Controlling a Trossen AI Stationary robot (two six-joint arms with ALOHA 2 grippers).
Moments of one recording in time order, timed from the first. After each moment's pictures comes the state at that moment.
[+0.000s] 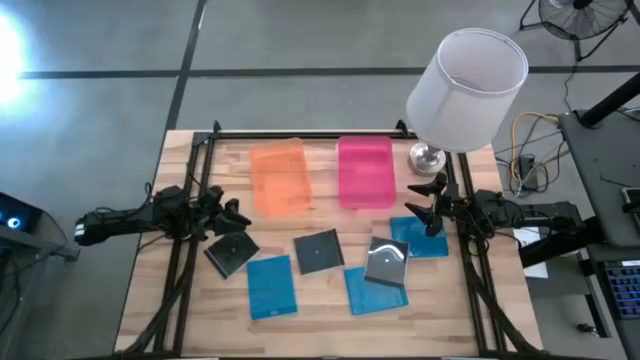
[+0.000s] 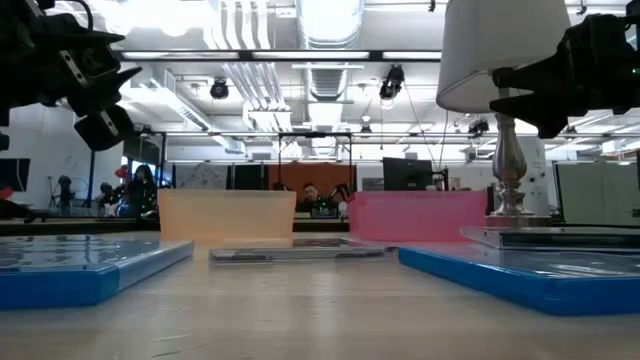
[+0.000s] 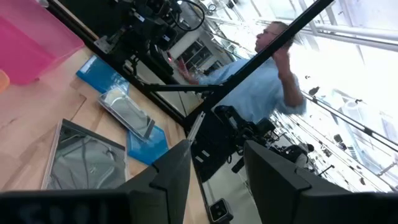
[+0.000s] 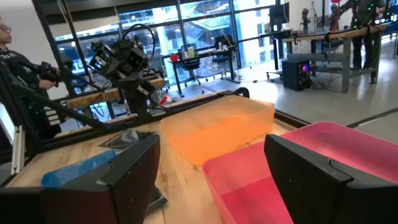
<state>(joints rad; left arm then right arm) 0.12 0.05 0.01 0.10 0.37 -0.87 0.03 0.02 0.01 0.05 0.31 0.21</state>
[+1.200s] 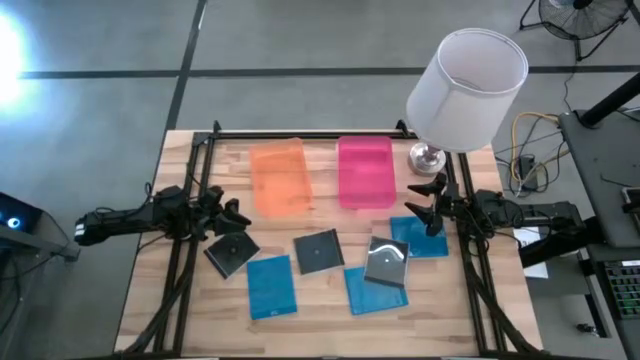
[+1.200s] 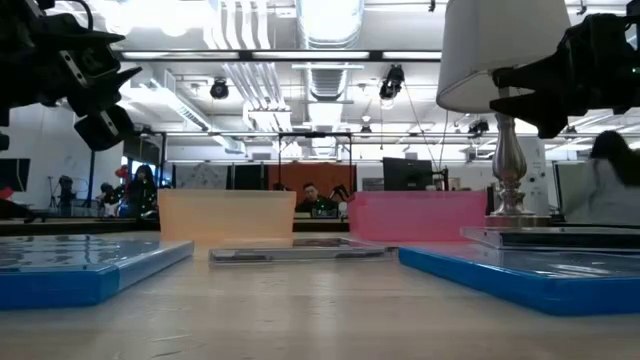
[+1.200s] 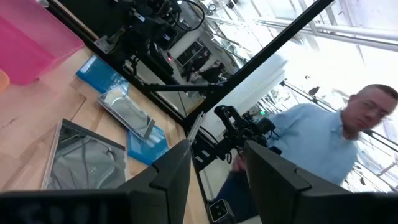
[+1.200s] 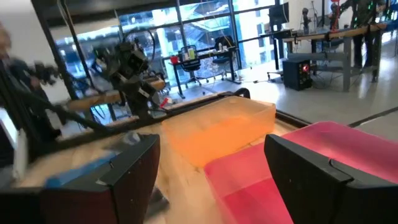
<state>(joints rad) 0.12 0.05 0.01 0.10 0.37 -0.87 0.03 0.02 0.01 0.07 0.32 0.27</state>
